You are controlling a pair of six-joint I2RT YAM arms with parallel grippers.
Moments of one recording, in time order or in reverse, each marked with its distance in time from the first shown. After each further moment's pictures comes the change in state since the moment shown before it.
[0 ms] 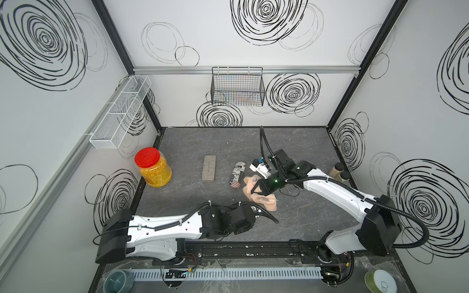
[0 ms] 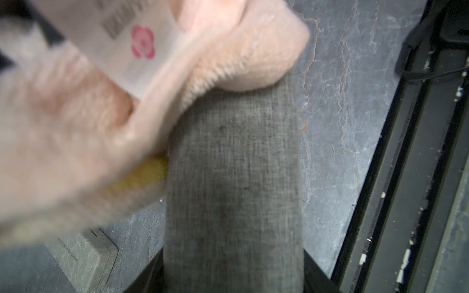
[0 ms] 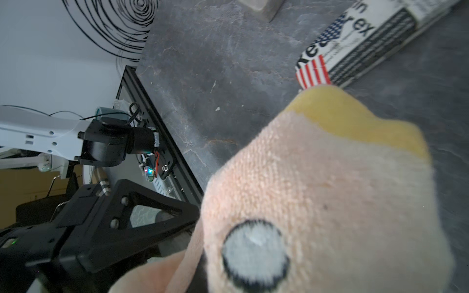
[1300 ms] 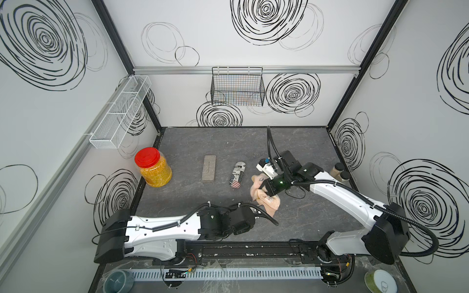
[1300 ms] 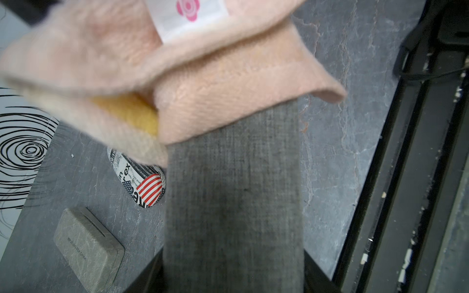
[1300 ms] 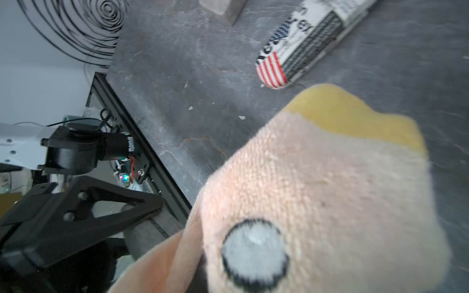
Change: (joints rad) left arm -0.016 -0.014 0.000 -0.007 -0.031 0.004; right arm 0.049 -0.016 0.000 -0.003 0.058 0.003
